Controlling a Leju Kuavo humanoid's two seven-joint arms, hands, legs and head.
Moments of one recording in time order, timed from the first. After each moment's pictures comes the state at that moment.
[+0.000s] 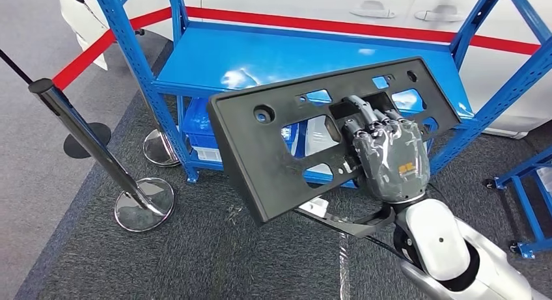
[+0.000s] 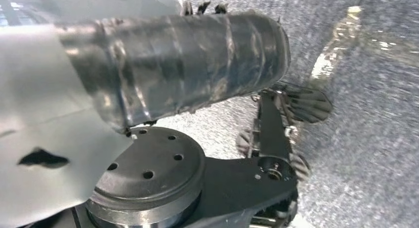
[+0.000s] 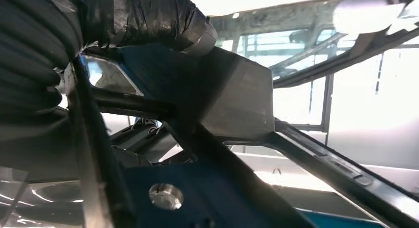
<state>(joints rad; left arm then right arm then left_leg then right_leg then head) -0.07 -0.05 -0.09 -0.19 0.50 0.13 0.14 -0.52 -0.52 0.85 -1.95 1.29 0.03 0.42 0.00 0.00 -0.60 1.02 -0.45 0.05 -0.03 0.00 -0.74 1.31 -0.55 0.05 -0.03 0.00</state>
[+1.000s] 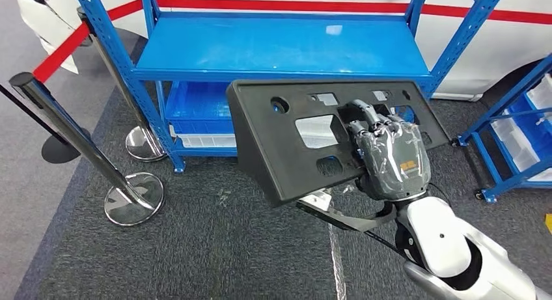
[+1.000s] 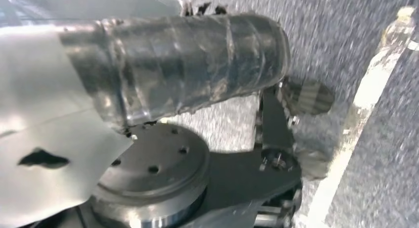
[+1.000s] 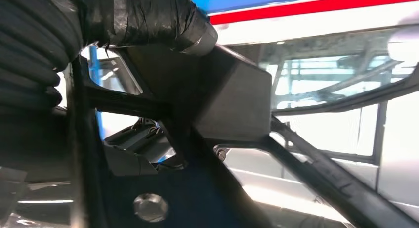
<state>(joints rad) -0.06 -0.05 -0.09 -0.19 0.48 0.13 0.13 -0.54 -0.55 0.87 -1.95 1.20 0.07 0.49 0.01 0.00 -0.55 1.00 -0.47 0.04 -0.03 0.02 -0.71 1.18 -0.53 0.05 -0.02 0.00</state>
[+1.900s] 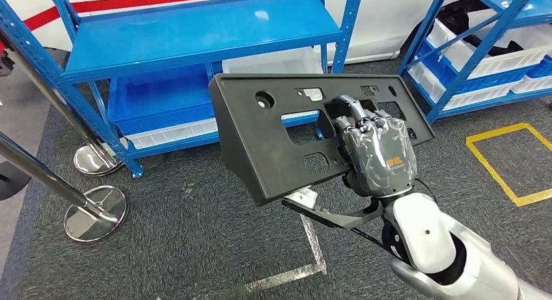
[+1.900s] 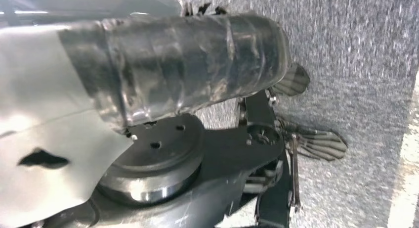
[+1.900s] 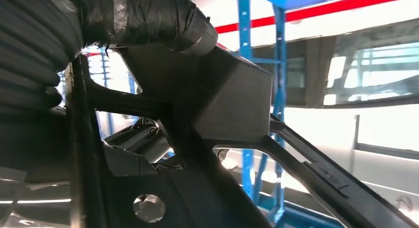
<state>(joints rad) -0.07 -0.05 -0.10 -0.19 0.52 0.12 0.13 -0.57 -0.50 0.90 -1.93 1.22 0.07 0.49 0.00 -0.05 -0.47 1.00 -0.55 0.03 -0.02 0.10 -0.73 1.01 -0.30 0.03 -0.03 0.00</state>
